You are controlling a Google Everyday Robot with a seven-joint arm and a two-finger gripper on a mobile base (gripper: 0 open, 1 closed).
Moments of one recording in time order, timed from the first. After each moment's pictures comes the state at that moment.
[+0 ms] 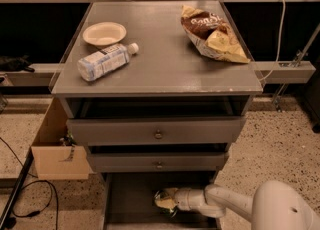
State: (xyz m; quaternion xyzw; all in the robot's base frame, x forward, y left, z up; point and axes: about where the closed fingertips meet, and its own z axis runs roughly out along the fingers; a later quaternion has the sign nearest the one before) arm 0.513 -0.017 0.177 -0.32 0.79 0.41 0.32
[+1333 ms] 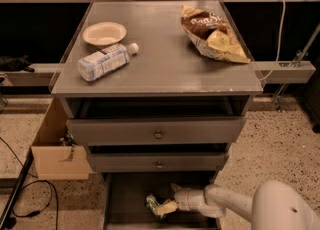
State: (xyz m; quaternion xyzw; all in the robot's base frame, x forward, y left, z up) arm 0.513 -0.017 0.177 -0.32 0.79 0.41 0.32
